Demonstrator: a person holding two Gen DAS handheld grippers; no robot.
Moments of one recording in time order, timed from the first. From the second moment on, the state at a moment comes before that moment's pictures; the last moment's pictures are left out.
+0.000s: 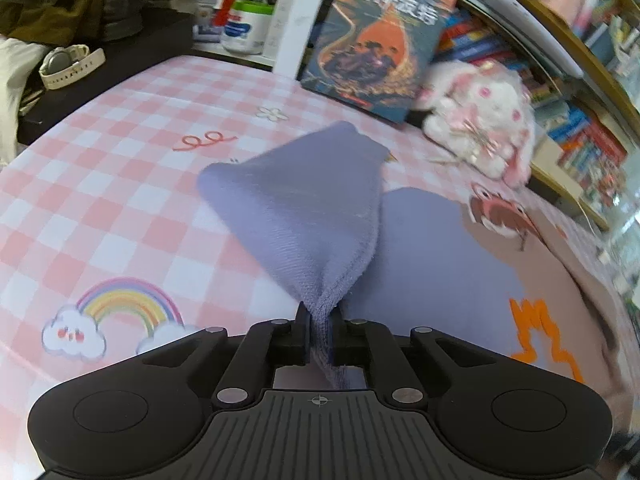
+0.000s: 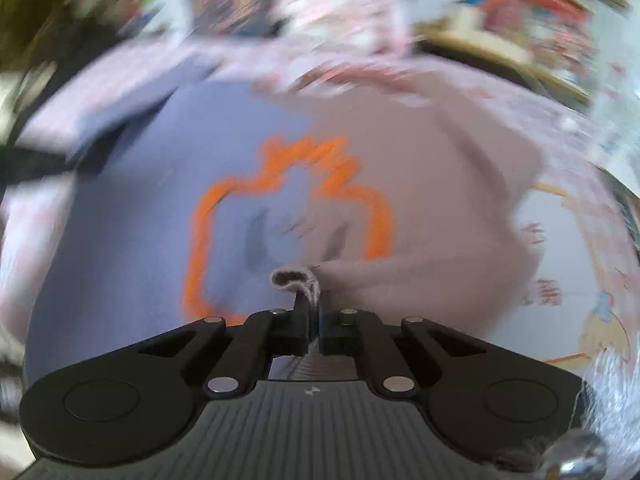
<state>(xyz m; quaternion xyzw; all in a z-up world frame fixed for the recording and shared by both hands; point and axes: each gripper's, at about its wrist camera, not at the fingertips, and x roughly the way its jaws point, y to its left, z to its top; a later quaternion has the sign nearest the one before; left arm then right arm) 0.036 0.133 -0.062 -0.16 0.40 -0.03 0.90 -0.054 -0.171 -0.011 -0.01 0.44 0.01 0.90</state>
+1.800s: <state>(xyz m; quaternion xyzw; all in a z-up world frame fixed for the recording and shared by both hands) 0.206 -0.014 -0.070 0.37 0.32 0.06 0.87 -0.012 -0.311 -0.020 0.07 0.47 0.04 0.88</state>
